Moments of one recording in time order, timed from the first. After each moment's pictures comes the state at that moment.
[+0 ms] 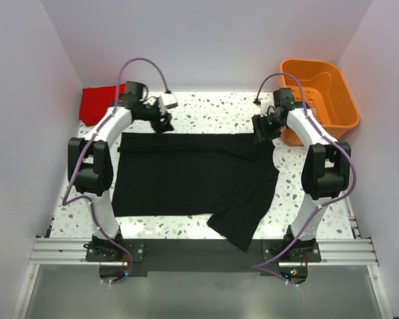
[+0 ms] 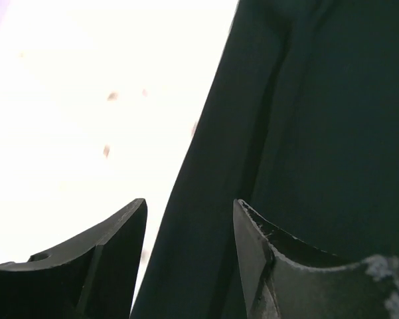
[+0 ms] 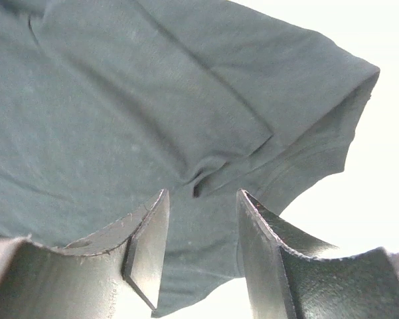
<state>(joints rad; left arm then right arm) -0.07 1.93 1.56 -0.58 0.78 0.92 0.10 1.88 1.53 -0.83 -0.29 -0.22</state>
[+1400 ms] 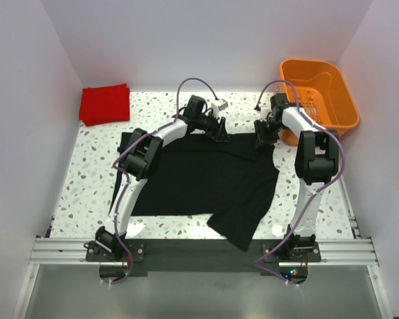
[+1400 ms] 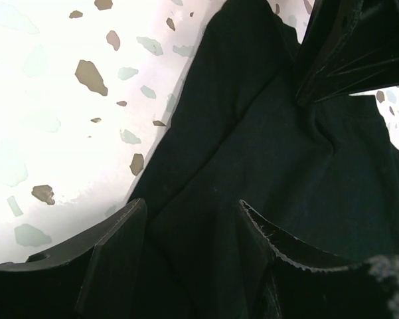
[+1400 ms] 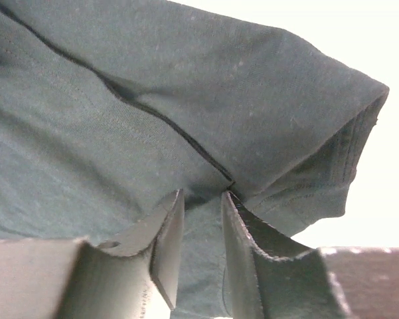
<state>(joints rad) -0.50 2.51 1.96 -0.09 0.77 -0.05 0.05 2.11 1.63 -0.84 -0.28 -0.14</state>
